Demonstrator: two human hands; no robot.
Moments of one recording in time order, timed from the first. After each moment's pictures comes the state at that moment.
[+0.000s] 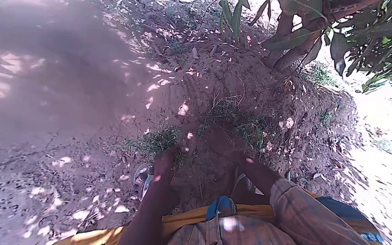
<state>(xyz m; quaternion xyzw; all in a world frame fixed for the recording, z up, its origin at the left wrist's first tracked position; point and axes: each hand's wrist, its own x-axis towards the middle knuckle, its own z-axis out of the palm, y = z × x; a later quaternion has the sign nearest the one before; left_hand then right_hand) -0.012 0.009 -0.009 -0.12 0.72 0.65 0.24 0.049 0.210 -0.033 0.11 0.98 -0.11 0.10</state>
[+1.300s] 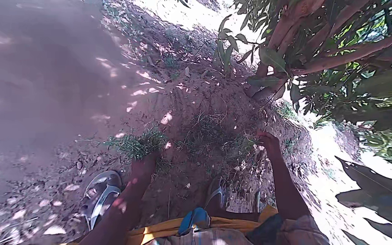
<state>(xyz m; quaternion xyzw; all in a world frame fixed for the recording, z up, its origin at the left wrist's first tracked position) -0.004 0.016 0.000 -0.10 0.71 0.65 0.25 0.184 0.358 0.116 0.41 0.75 -0.46 -0.23</state>
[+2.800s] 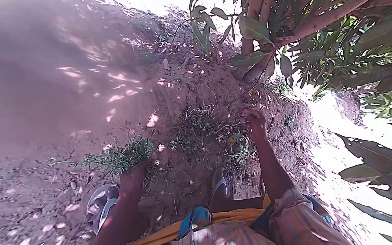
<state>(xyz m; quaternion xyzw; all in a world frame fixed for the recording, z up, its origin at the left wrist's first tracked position) -0.007 0.015 -0.020 -0.08 0.72 0.65 0.23 0.147 0.345 0.096 0.38 0.71 -0.50 -0.33</state>
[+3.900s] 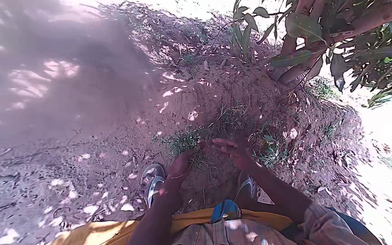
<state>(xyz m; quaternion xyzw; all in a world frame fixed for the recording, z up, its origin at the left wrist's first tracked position) -0.004 0.016 -0.002 -0.03 0.52 0.77 0.38 0.105 0.189 0.037 0.15 0.60 -0.78 -0.04</state>
